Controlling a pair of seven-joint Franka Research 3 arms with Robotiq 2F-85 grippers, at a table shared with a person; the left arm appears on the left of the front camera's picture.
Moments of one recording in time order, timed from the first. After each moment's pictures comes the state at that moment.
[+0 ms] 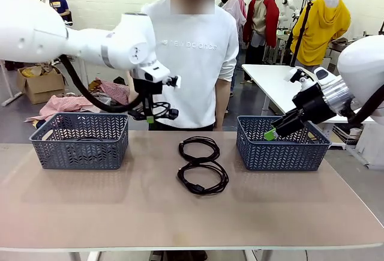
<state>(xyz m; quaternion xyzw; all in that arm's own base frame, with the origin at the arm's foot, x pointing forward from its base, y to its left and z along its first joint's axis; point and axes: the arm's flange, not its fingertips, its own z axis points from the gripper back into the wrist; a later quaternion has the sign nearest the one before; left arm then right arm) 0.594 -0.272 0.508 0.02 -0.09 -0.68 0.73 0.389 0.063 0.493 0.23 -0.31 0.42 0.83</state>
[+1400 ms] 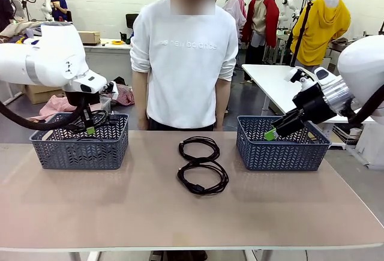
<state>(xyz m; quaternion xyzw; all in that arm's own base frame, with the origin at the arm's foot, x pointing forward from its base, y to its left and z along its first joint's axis) 0.561 -0.084 0.460 0.04 -0.09 -0.53 0.84 0.389 0.063 0.493 0.22 -0.31 0.42 0.83</state>
